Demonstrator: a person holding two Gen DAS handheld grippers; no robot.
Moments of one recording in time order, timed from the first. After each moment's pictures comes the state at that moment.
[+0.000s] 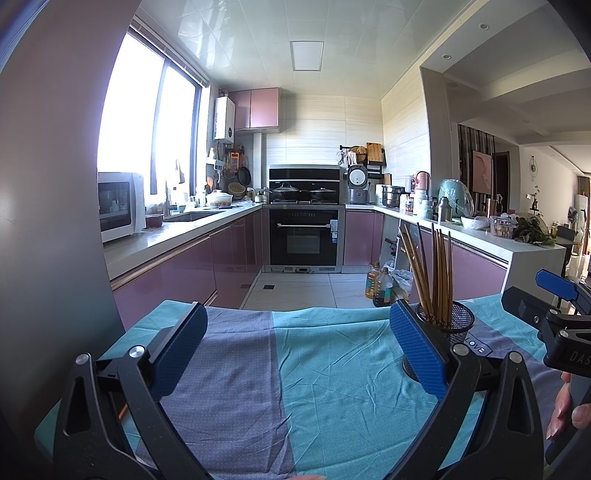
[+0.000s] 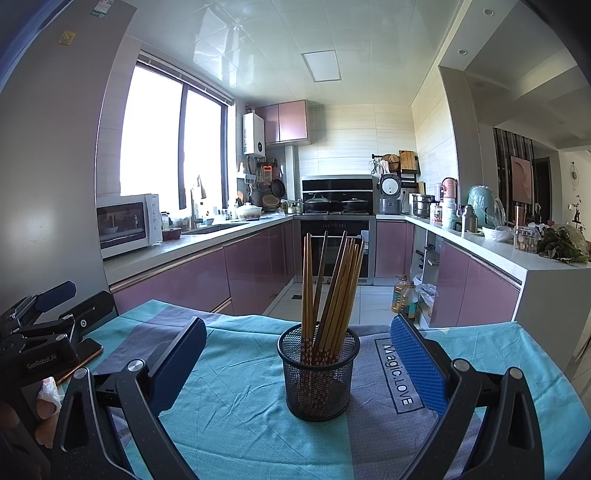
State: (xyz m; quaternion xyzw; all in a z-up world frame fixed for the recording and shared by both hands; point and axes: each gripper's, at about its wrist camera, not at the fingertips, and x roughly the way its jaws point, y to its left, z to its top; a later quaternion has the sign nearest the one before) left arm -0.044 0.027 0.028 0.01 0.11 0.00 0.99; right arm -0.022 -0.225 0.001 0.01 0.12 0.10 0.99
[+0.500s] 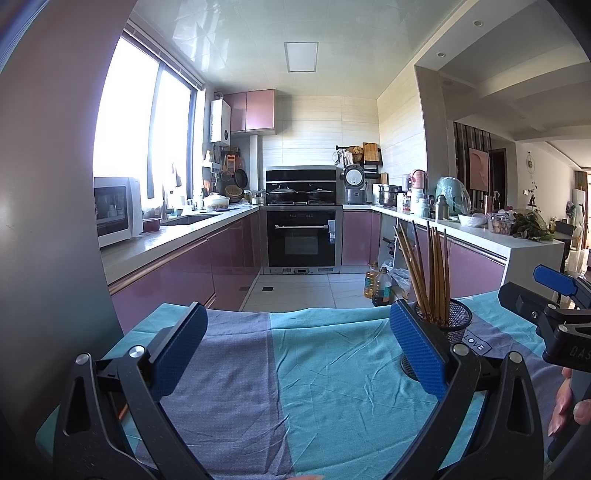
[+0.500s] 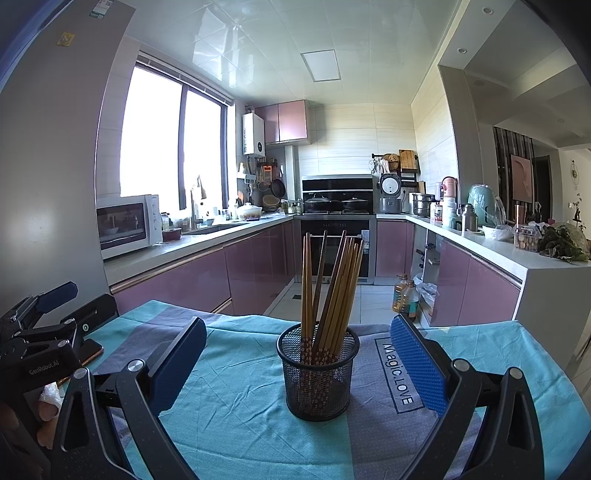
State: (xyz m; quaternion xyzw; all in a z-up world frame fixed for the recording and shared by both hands) left arm -0.047 0.020 0.024 0.01 0.10 0.00 0.99; right arm -0.021 -0.224 0.001 0.01 0.12 0.11 0.99
